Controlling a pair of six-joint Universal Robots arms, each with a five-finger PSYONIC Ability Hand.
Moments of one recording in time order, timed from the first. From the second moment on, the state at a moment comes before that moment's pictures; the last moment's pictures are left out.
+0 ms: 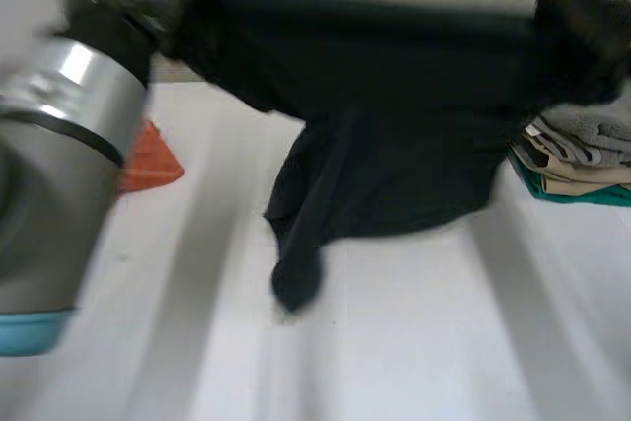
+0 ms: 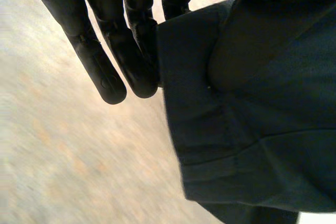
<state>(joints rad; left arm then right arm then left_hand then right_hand) 4.09 -1.58 -1.40 3.35 -1.72 3.44 1.75 -1.66 1.42 0.11 1.31 2.60 1.16 1.19 1.19 1.20 0.98 1.07 1.16 1.18 1.19 0.99</state>
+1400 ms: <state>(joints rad) 3.82 -1.72 -1.92 3.26 -1.64 3.43 1.84 -1.38 1.78 0.30 1.23 2.37 0.27 0.27 0.27 0.26 0.08 0.22 0.21 0.21 0.21 0.04</state>
